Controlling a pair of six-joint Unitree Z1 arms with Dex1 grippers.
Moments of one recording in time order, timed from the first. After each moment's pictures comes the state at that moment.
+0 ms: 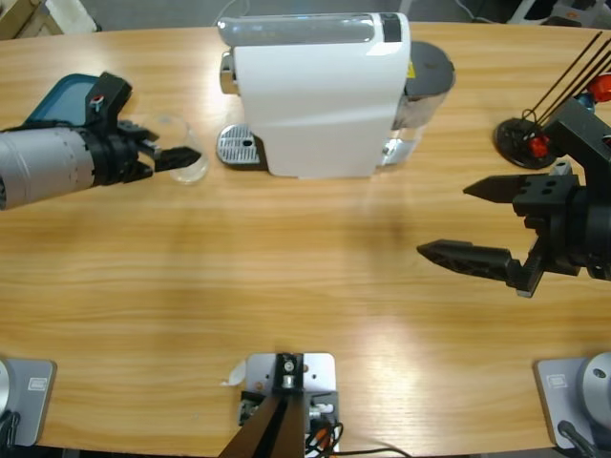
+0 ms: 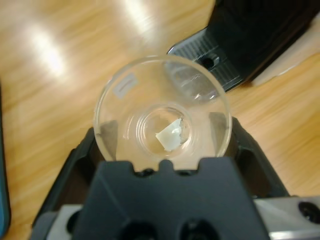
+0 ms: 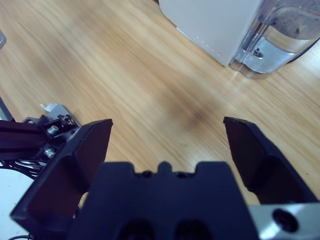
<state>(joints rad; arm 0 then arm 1) -0.71 1.62 -0.55 -0.39 0.14 -0.10 0.91 1.17 -0.74 0.39 0.04 0.17</state>
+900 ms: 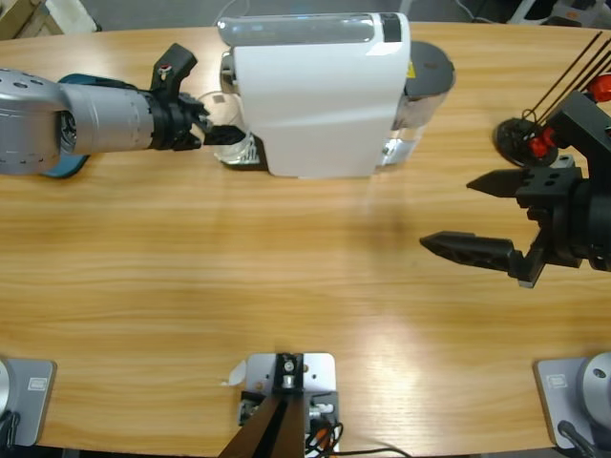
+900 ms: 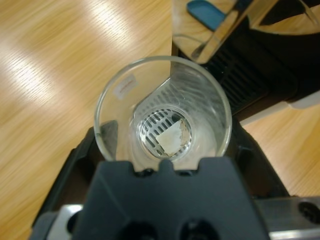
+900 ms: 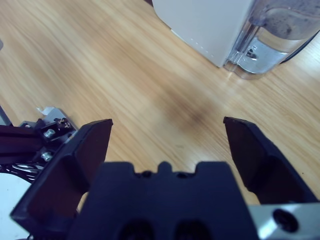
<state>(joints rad) -0.67 1.81 -0.77 -0.35 0.01 0.02 0.87 1.17 -0.74 0.38 0.05 0.16</state>
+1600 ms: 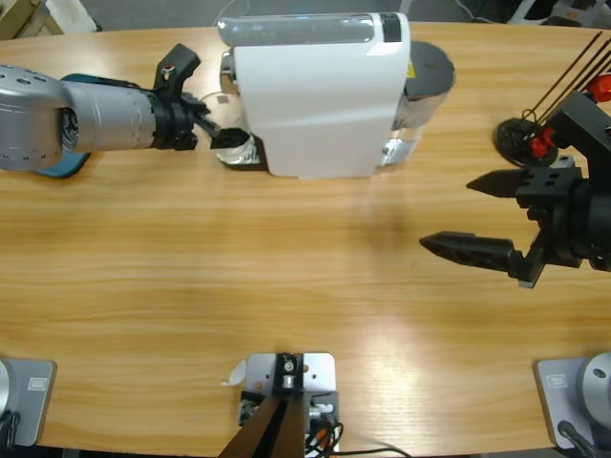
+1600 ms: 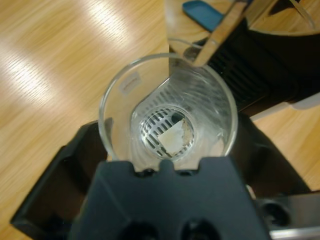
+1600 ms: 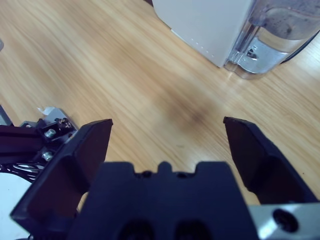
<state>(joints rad) -0.66 1.82 -0.79 -0.32 -0.01 0.04 0.87 1.17 -0.74 0.38 0.06 0.16</state>
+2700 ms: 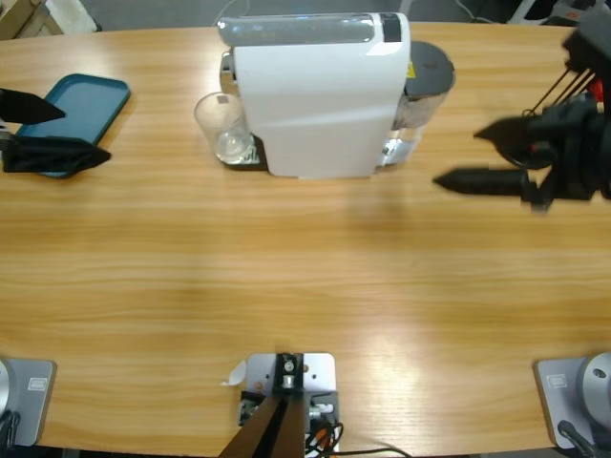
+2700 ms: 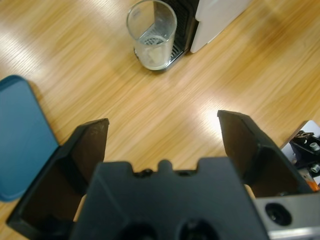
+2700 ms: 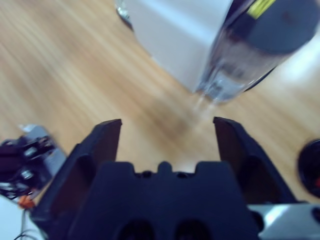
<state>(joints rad) -0.63 1.24 -1.01 0.60 -0.06 0.06 0.72 1.23 -0.89 0.44 0.08 -0.02</state>
